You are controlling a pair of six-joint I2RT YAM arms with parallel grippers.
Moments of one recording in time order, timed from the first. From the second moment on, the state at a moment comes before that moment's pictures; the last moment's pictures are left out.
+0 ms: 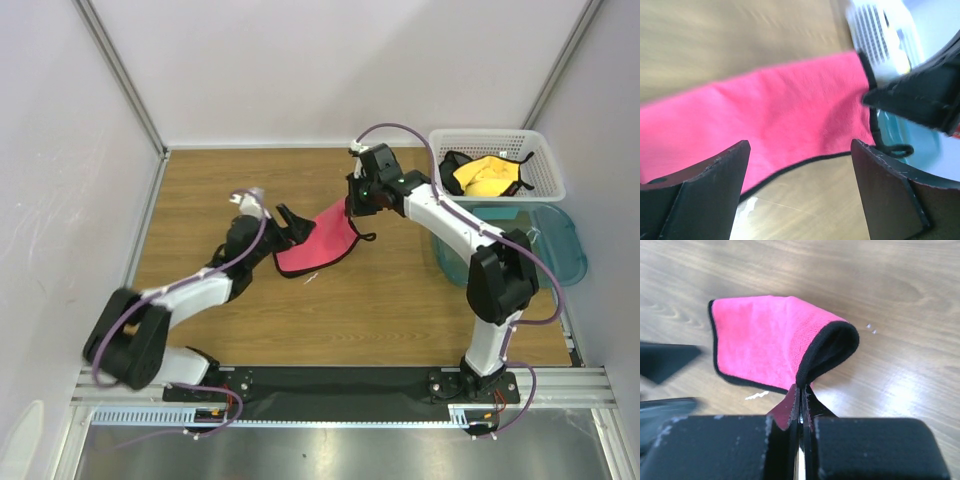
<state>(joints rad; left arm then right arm) -0.48 1.44 0.59 0.55 0.12 -0.78 0.55 1.81 1.54 -0.52 -0.16 0.32</state>
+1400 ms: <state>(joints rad) -0.27 0.82 0.22 0.05 -0.21 -0.70 0.89 2.40 2.21 -0.82 -0.02 0.23</state>
